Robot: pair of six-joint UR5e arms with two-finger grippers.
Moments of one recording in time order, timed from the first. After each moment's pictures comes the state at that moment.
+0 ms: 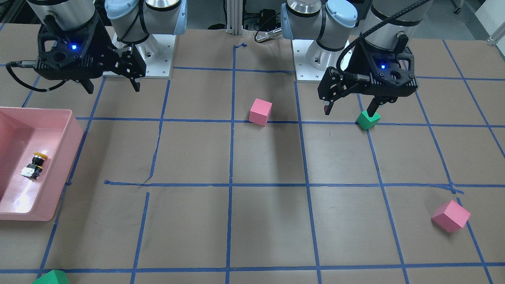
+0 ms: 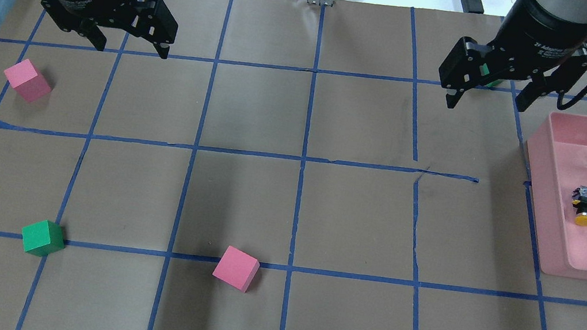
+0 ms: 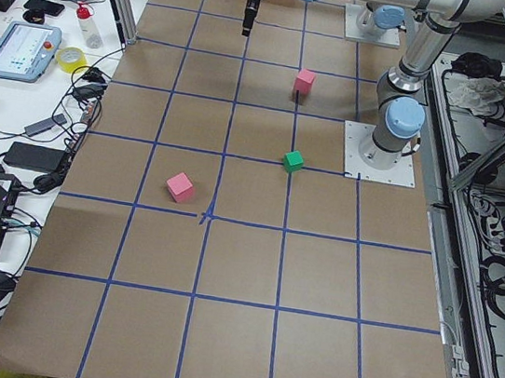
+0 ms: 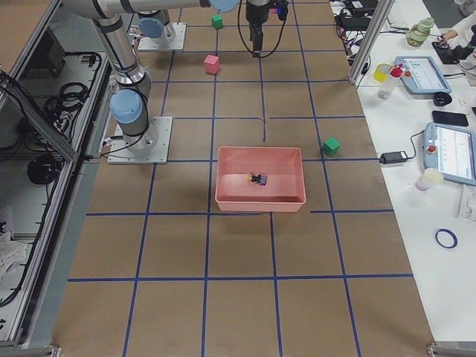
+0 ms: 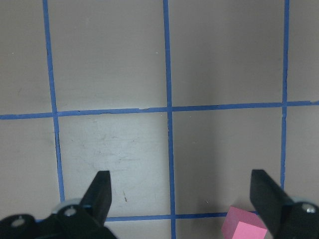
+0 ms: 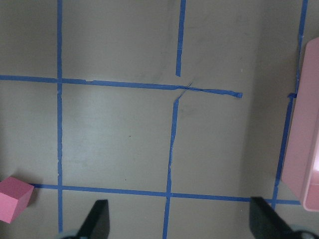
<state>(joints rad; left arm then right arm) -1.56 -1.57 -1.57 -1.44 1.56 0.03 1.58 -1.57 1.49 -1.48 -1.56 -0.07</state>
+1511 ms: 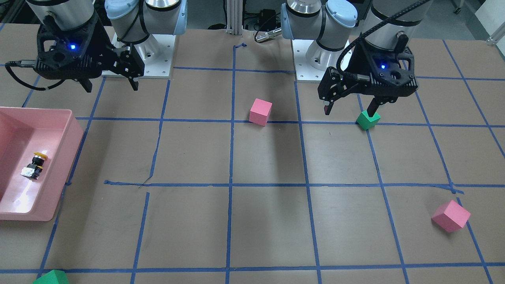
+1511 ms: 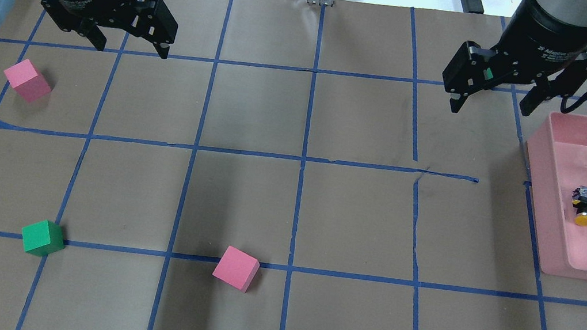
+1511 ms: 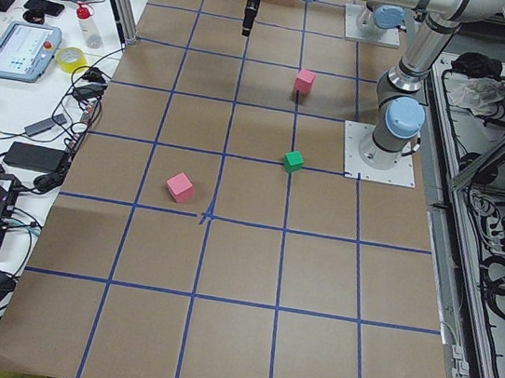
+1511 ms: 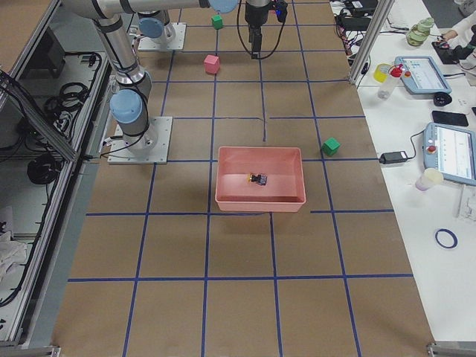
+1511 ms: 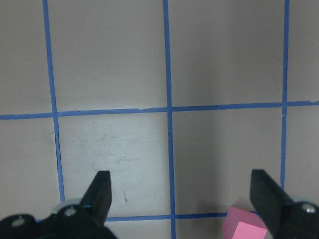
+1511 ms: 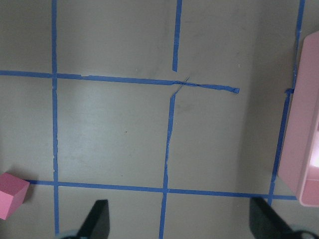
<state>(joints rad) -1.56 -1.57 -1.57 -1.44 1.56 0.03 1.56 -1.57 1.49 -1.47 -1.58 -0.07</state>
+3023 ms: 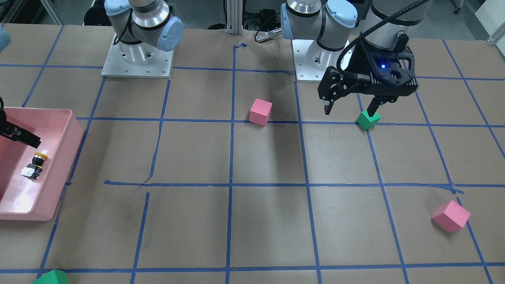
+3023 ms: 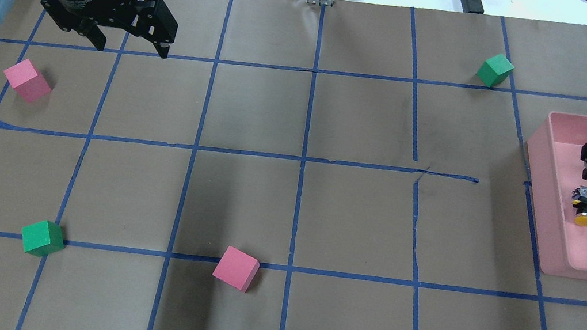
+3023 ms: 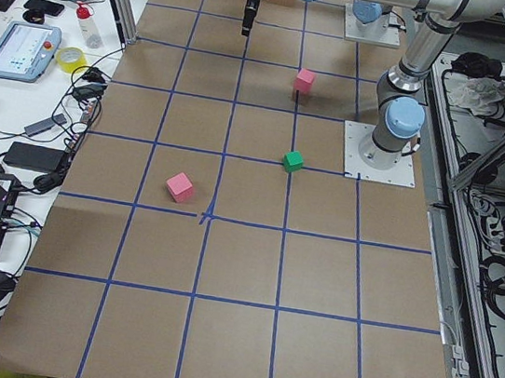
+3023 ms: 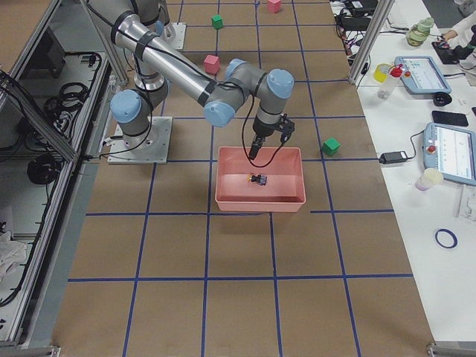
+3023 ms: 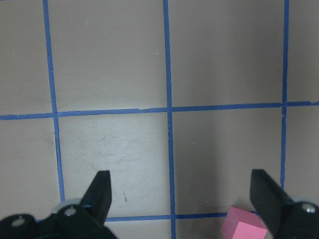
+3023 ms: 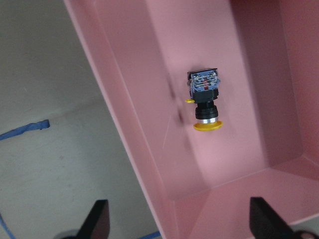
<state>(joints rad) -1.56 -1.57 -1.57 -1.44 1.56 0.03 1.06 -1.36 1.79 -1.89 -1.74 -0.15</state>
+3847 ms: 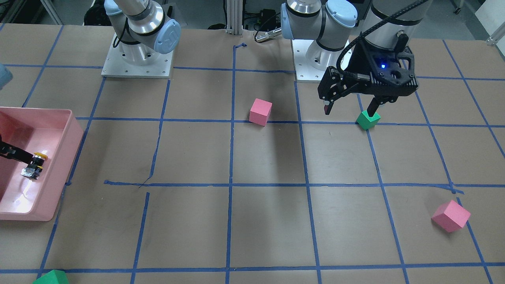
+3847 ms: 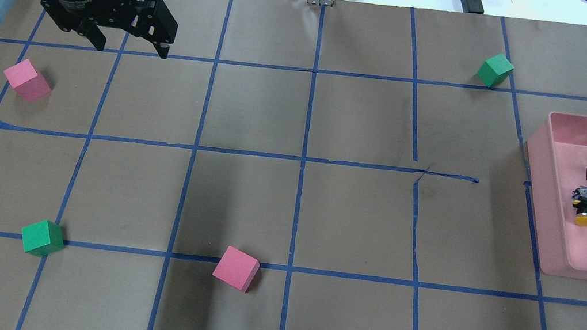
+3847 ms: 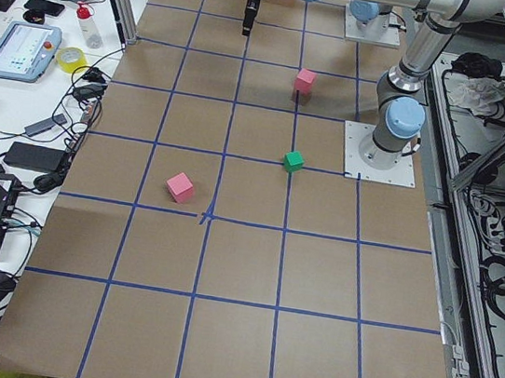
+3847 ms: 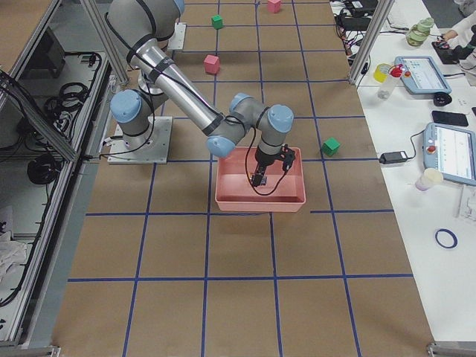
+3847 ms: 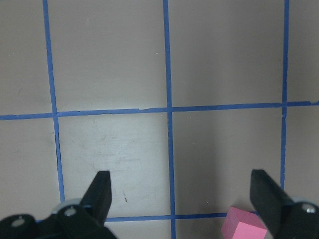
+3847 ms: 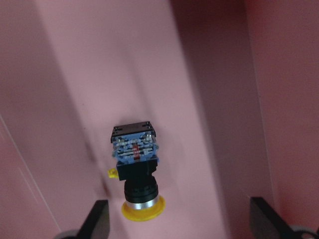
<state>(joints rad) -1.56 -1.57 -1.57 -1.44 1.56 0.03 0.97 -1.22 1.82 -2.11 -1.75 -0.30</state>
